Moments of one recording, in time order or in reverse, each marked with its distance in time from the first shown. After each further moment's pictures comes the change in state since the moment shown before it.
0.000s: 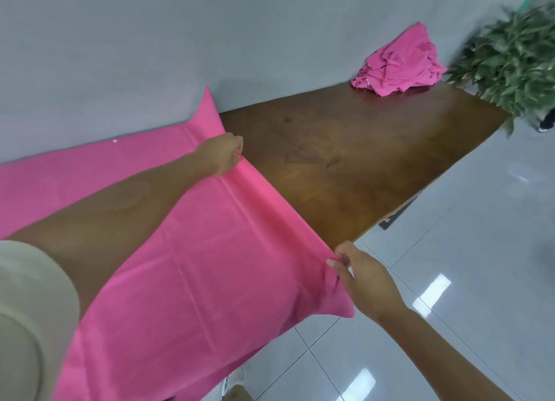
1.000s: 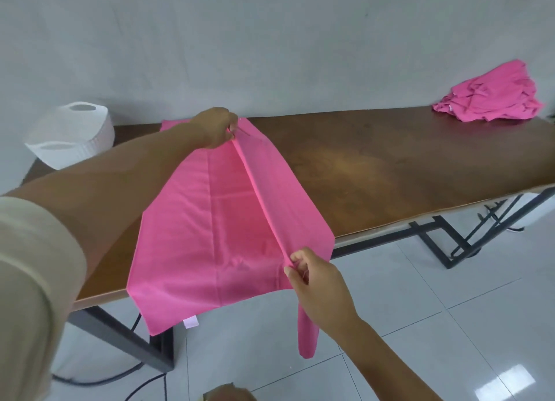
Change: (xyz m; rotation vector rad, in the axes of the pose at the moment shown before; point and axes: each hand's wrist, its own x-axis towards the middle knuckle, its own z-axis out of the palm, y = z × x) left_hand -0.288 -0.030 -0.116 0.170 0.139 -0.311; right_hand -0.184 -0.143 0.083 0.268 -0.096 -0.370
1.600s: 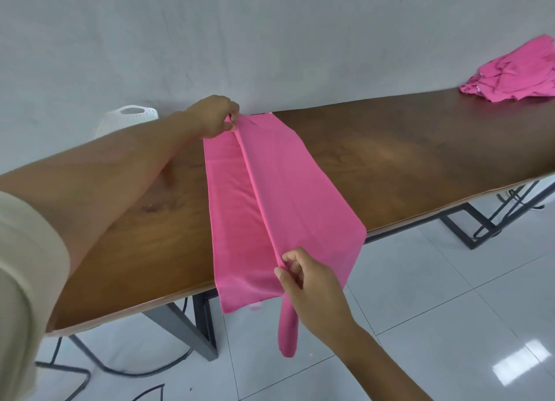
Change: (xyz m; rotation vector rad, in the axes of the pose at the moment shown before) left_hand -0.066 -0.123 -0.052 0.011 -0.035 0.106; right_hand -0.019 -0.136 0.108 0.173 0.009 -0.006
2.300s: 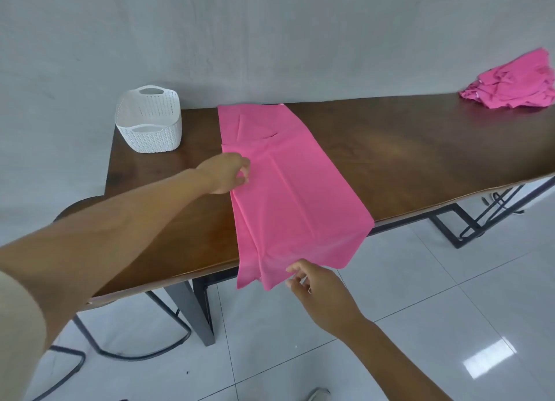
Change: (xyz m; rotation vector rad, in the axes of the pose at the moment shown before) left_hand -0.127 0.001 0.088 -0.183 -0.154 -0.018; right_hand -0.026 0.004 0.047 -0.202 -0.191 0.061
